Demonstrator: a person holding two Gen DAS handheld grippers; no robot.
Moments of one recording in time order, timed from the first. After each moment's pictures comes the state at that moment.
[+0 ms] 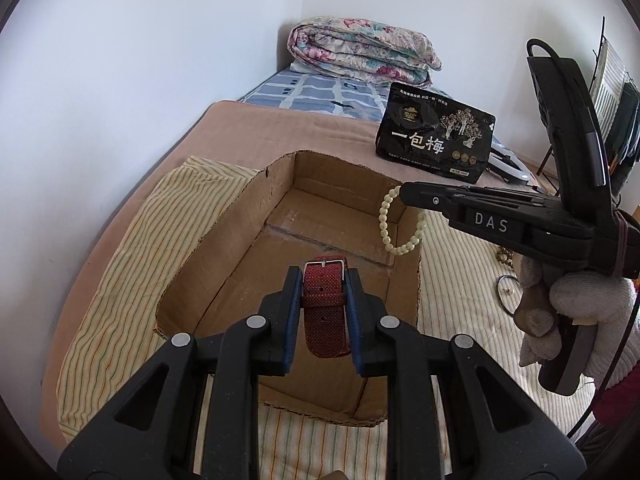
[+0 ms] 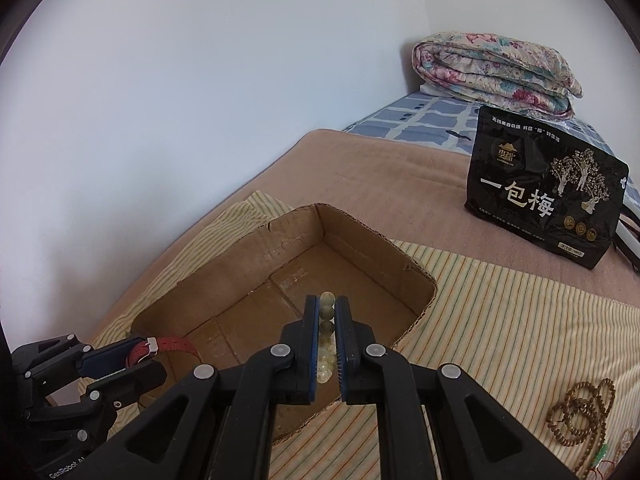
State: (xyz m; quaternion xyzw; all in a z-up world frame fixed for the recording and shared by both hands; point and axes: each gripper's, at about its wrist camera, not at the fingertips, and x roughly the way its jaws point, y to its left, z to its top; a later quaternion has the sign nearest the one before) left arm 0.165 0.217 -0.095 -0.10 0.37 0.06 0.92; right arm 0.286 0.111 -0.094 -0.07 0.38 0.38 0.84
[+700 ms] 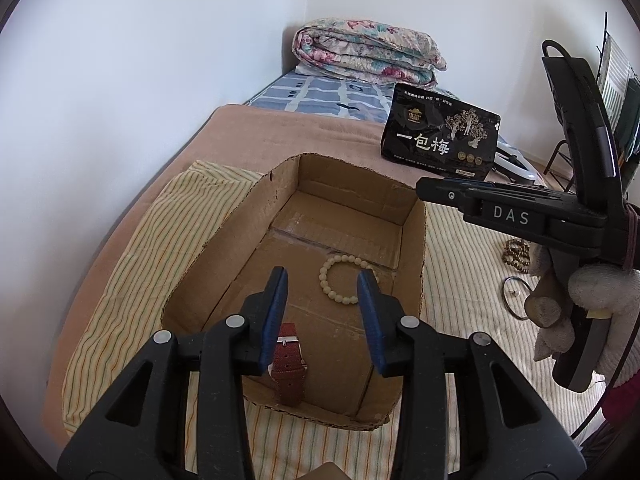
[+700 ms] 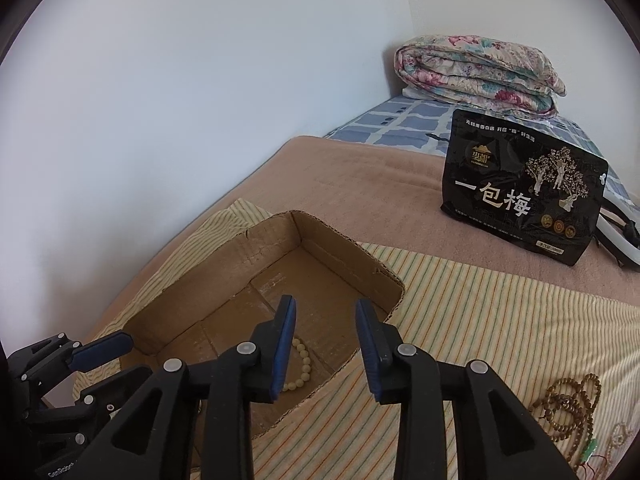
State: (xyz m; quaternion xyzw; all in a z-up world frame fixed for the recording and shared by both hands) left arm 0.164 0.214 -0.092 -0.09 0.36 0.07 0.93; right arm 0.288 0.094 -0.084 -0.07 0.38 0.35 0.85
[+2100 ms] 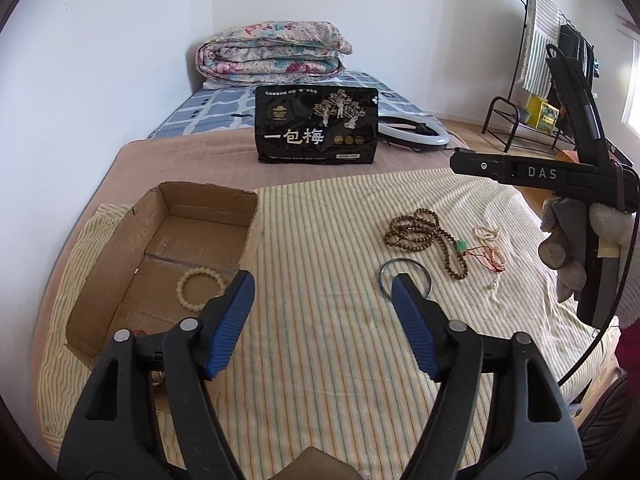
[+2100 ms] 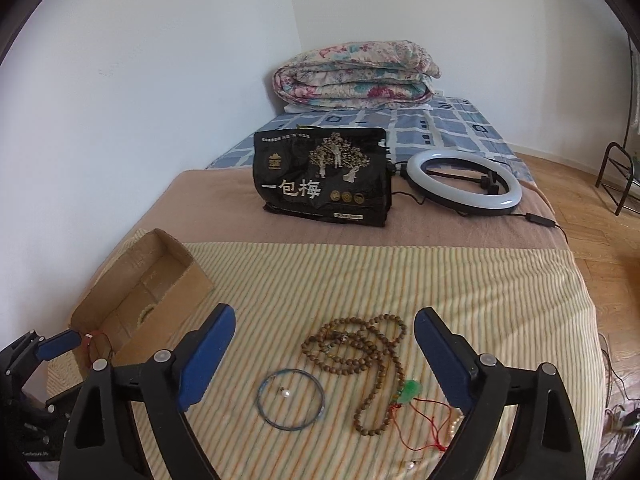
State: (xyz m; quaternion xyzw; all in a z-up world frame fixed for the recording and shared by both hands) left arm 0.173 0.069 -0.065 -0.01 0.37 -0.05 0.93; right arm 0.301 -0.129 -0.047 -0.03 0.37 0.21 0.90
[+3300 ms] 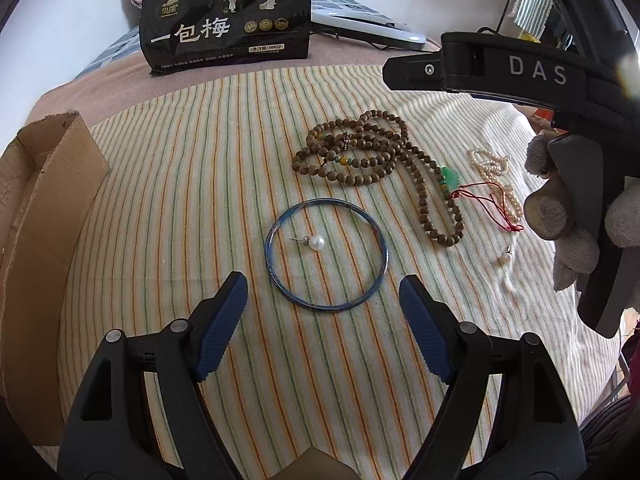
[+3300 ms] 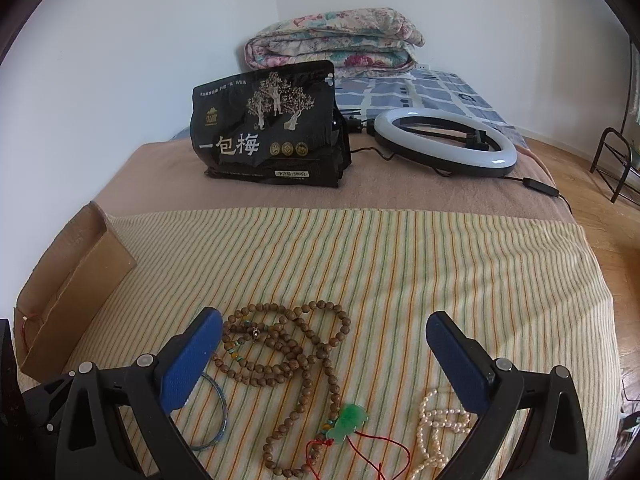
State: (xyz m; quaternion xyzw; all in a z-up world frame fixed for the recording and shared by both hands) left arm 0.270 -0.038 -0.187 -0.01 0.49 -0.09 0.87; right arm 0.361 -0.152 -0.126 -0.05 0.41 0.20 0.89
